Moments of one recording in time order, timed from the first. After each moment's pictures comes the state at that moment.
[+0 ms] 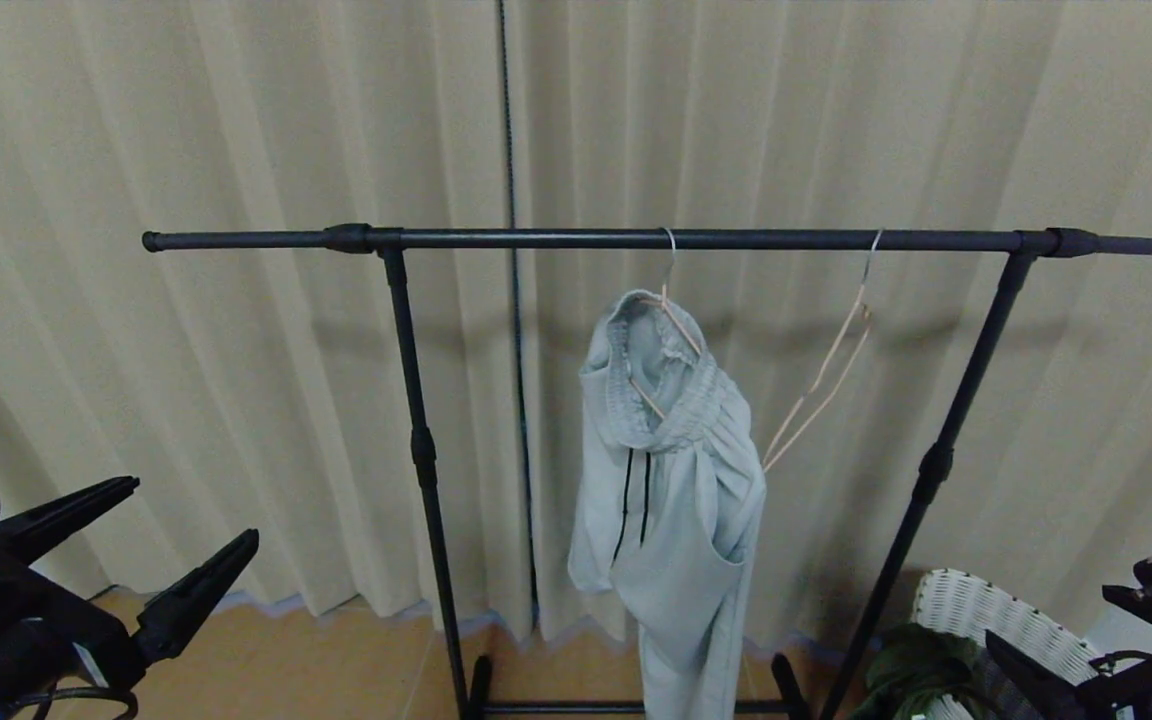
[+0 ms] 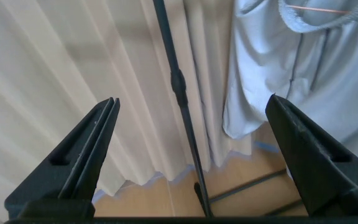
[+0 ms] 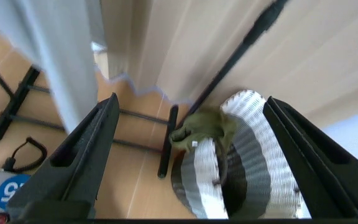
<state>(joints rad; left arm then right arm) -0.05 1.16 -0.06 -1.02 -0.22 0.24 0.27 1.11 -0.10 -0.52 -0.24 -0.14</state>
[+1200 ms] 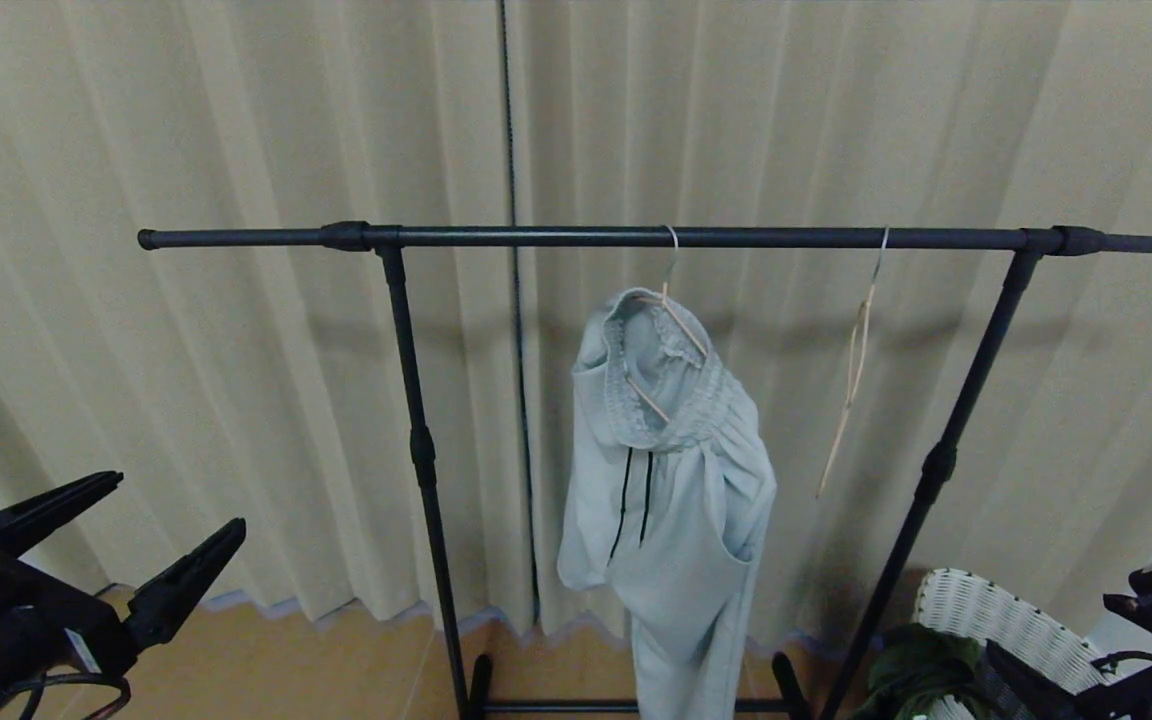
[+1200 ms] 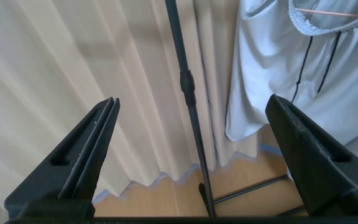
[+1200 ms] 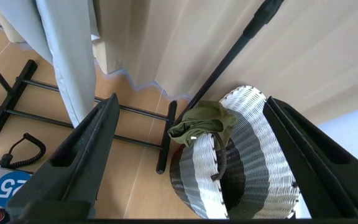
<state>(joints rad) -0.01 1.16 -0.06 -1.02 -0.22 0.23 0.27 1.10 -0.08 -0.52 -0.25 -0.14</state>
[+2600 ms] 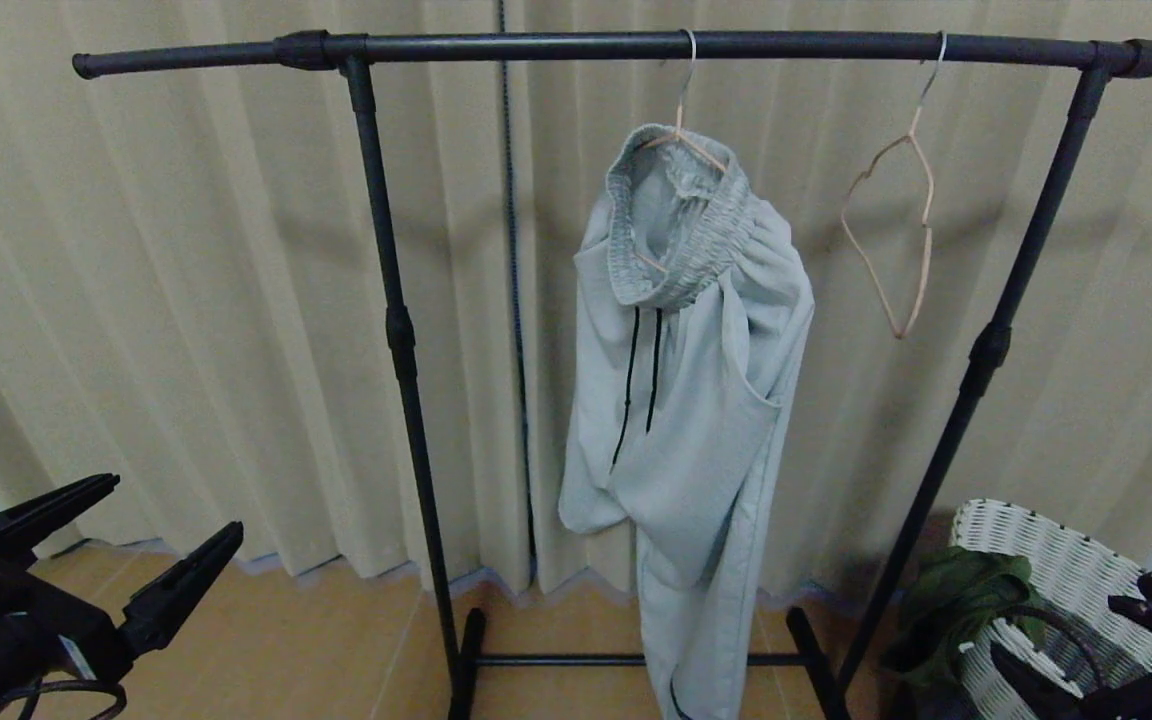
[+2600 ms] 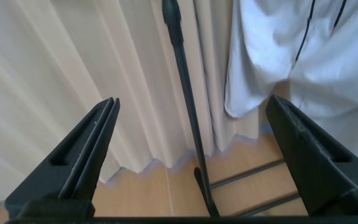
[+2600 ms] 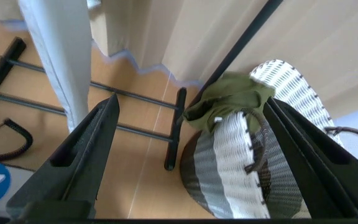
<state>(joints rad) -0.02 1.14 -0.06 -1.02 -0.22 0.23 0.27 1.09 -0.07 -0.53 -0.25 -0.14</state>
